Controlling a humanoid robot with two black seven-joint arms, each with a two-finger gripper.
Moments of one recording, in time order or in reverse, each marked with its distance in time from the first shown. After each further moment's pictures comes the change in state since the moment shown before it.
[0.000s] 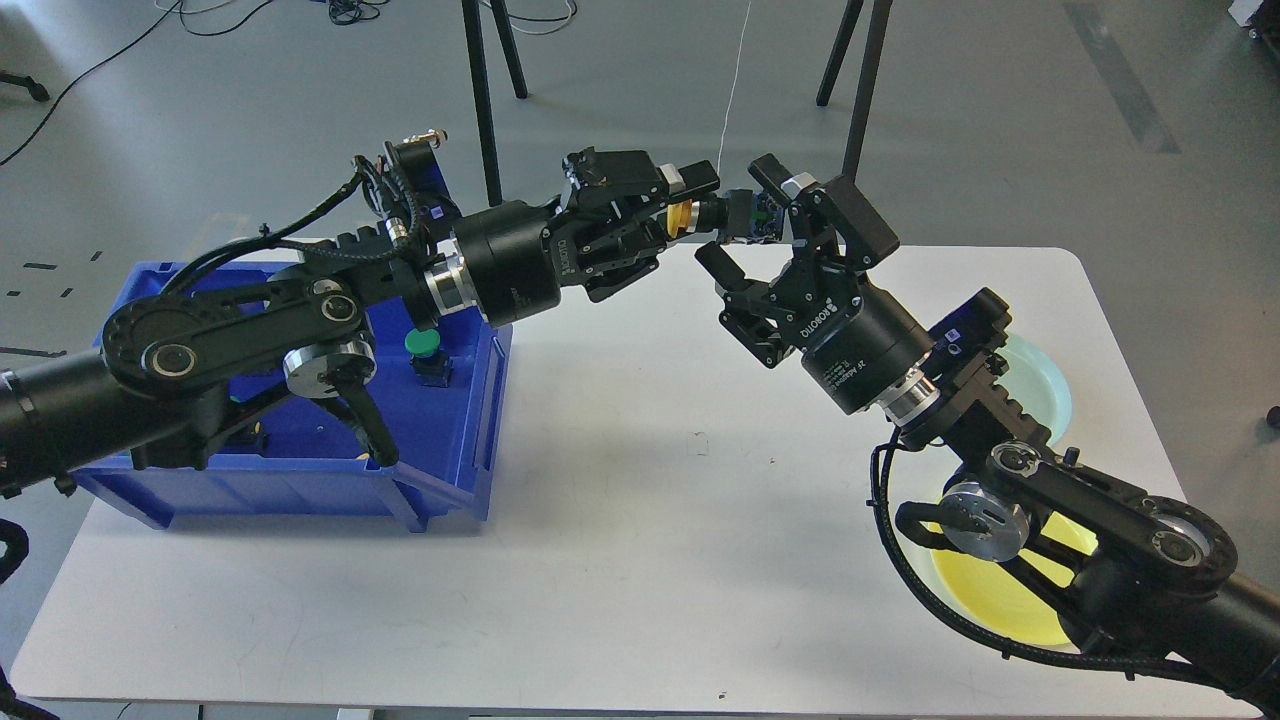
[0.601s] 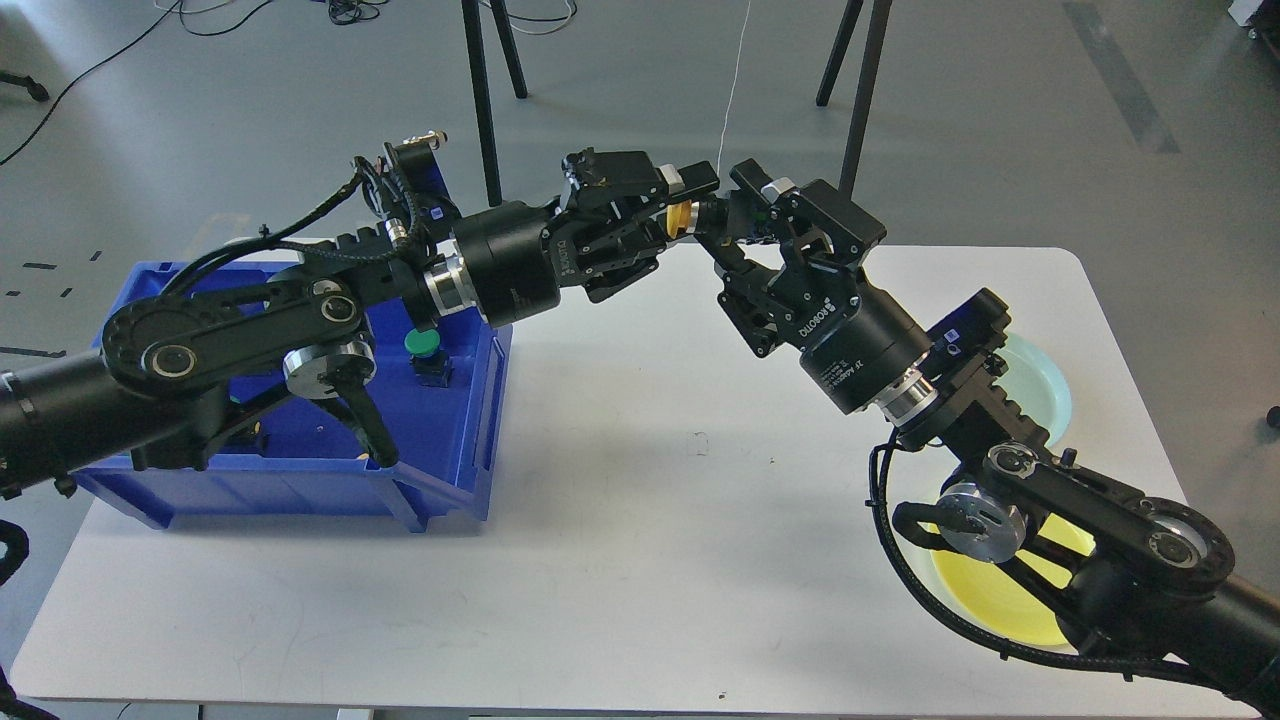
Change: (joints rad) left arm 0.002 0.000 -0.003 0.000 0.000 -0.002 0.000; right arm -0.004 -0.002 0.000 0.002 -0.012 -0.008 0.000
